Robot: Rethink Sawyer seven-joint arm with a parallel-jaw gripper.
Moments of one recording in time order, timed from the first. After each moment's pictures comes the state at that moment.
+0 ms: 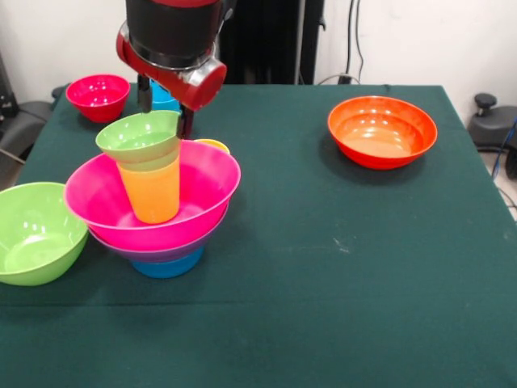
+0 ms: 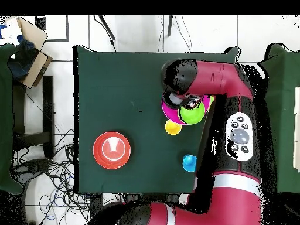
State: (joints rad) arm -0.32 -0.54 0.03 1.14 -0.30 1.18 2.19
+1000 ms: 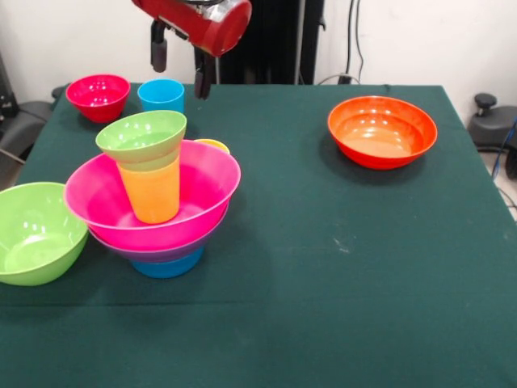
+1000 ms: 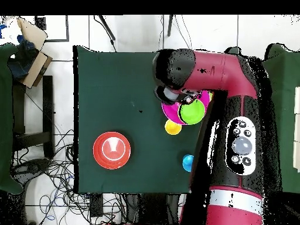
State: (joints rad) arm -0.30 -0.63 0.03 1.14 -0.26 1.23 2.19
